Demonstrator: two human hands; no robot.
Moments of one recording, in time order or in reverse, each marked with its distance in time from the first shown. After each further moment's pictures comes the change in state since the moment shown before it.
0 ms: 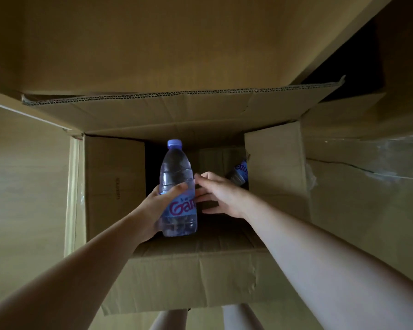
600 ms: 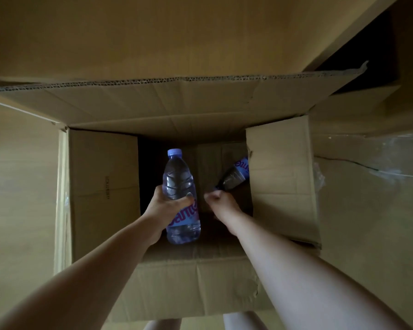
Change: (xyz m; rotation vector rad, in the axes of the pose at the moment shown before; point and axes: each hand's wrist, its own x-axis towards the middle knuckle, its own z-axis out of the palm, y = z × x) left_hand 0.043 -0.027 0.014 0.230 0.197 0.147; right_hand 0.026 0.050 -0.006 -0.217 0.397 0.069
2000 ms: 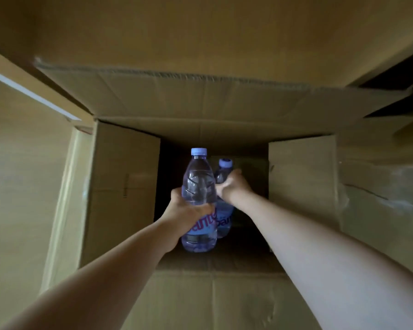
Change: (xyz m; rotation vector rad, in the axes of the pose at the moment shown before) left_hand 0.009 -0.005 -0.006 -0.081 -0.054 0.048; right_hand 0.059 -0.046 0.007 -0.316 0.243 -0.192
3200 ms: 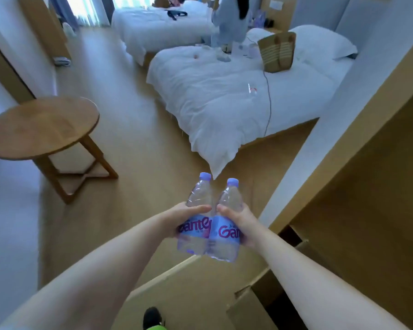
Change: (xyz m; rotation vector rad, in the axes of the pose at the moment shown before) left_hand -0.580 -0.027 -0.363 -0.704 0.248 0.366; right_hand -0.618 -0.328 0.113 0.037 -0.847 -0.465
